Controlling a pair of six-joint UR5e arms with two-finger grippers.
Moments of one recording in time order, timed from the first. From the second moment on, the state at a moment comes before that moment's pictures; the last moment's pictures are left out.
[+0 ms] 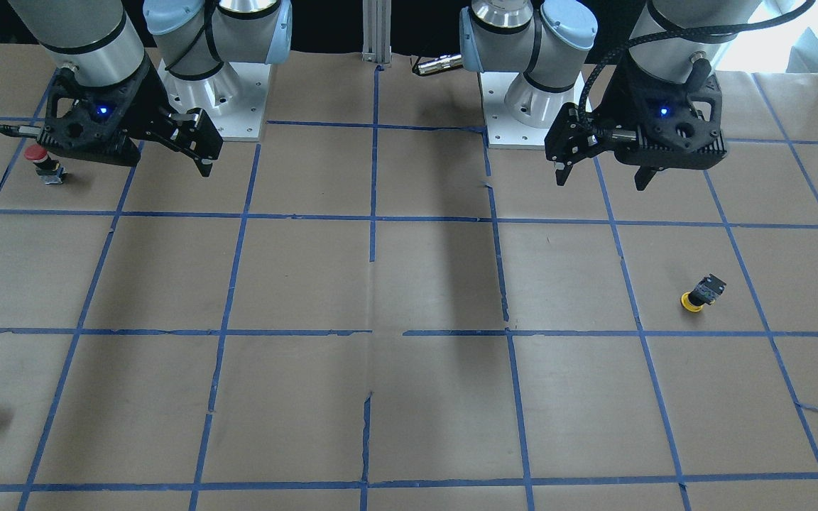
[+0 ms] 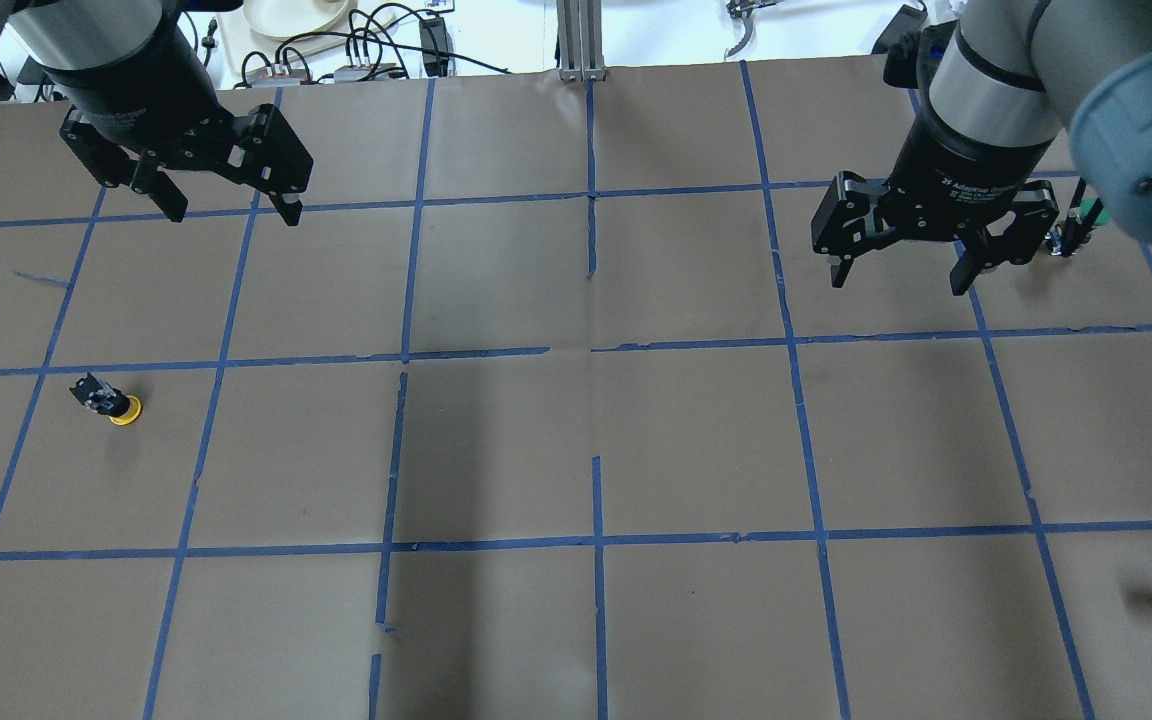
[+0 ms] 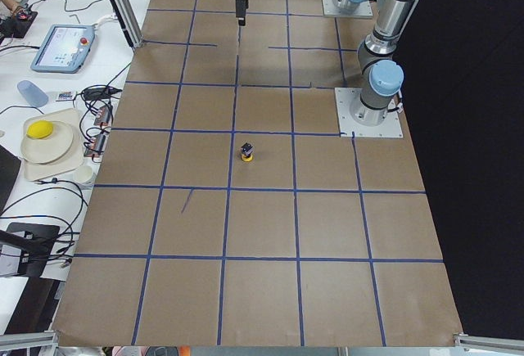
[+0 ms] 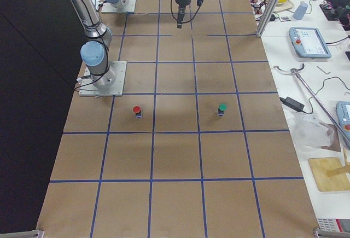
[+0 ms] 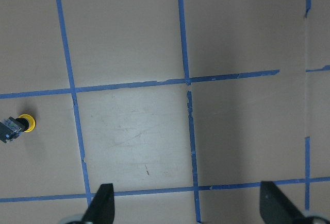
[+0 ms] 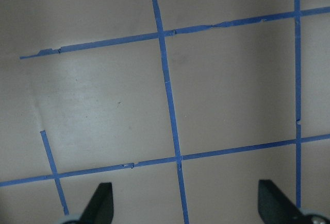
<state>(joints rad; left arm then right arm) -1.54 -1.60 -1.46 -1.65 1.61 0.10 1.56 -1.62 1.65 -1.50 -1.58 0.12</state>
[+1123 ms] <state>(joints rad) -1.18 -1.65 -1.66 -1.49 1.61 0.70 1.55 -1.61 1.63 -1.51 -1.53 0.12</state>
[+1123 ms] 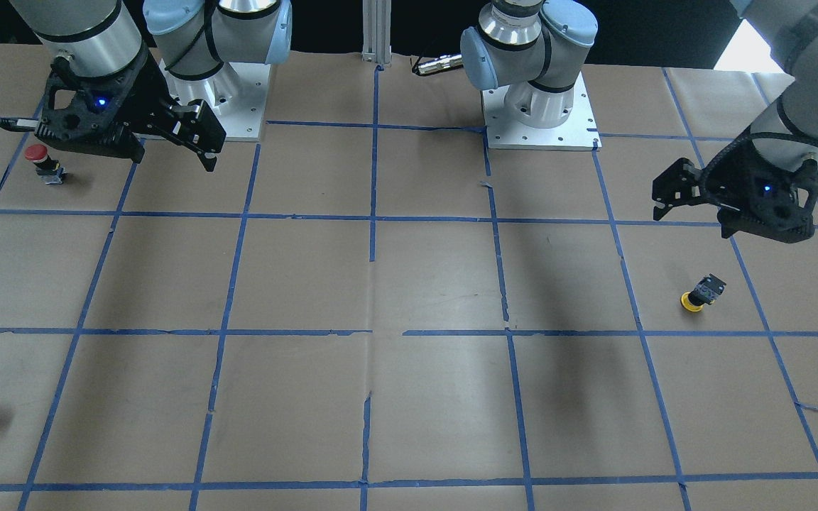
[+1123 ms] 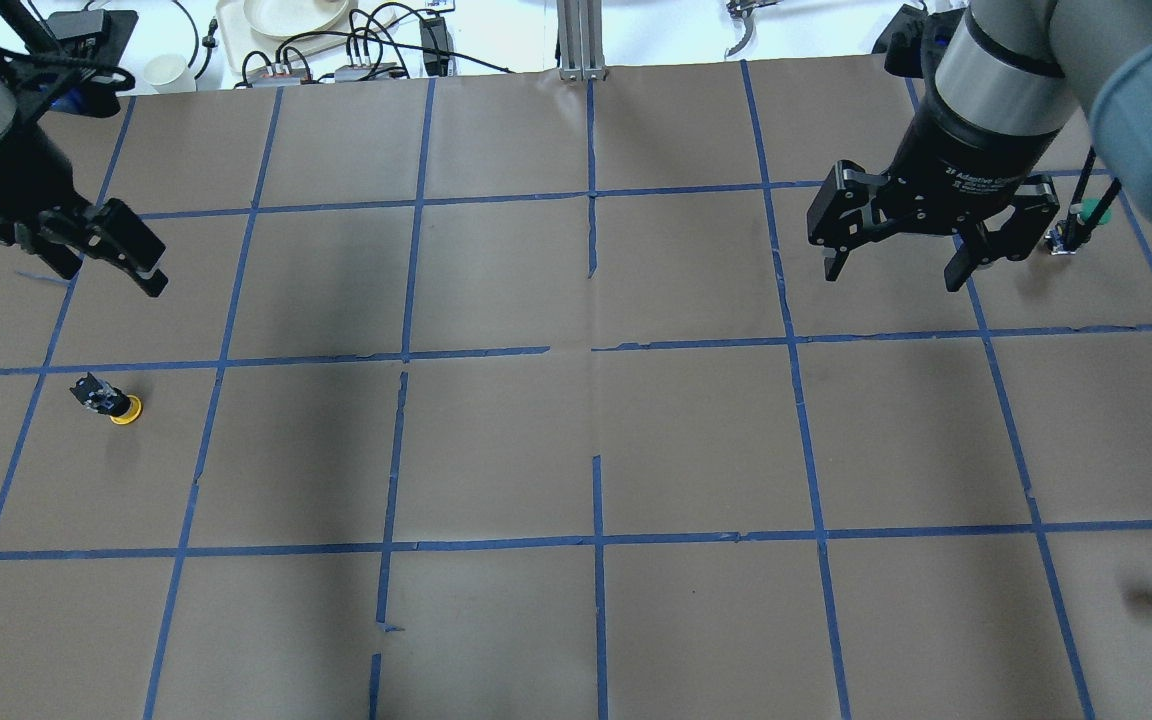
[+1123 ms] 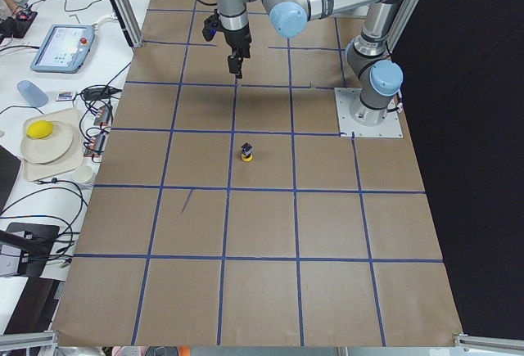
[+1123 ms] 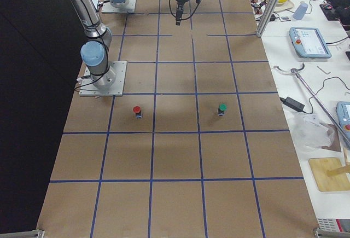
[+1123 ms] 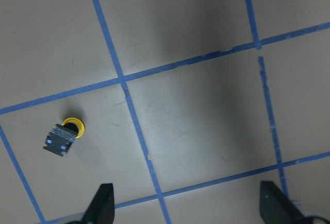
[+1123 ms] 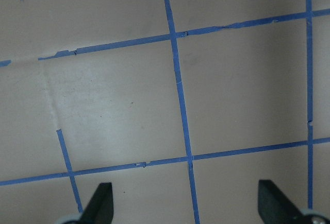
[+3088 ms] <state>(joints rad) -0.91 -1.87 -1.99 -0.81 1.57 1.32 1.53 -1.61 1.64 -1.59 -1.44 0.11</state>
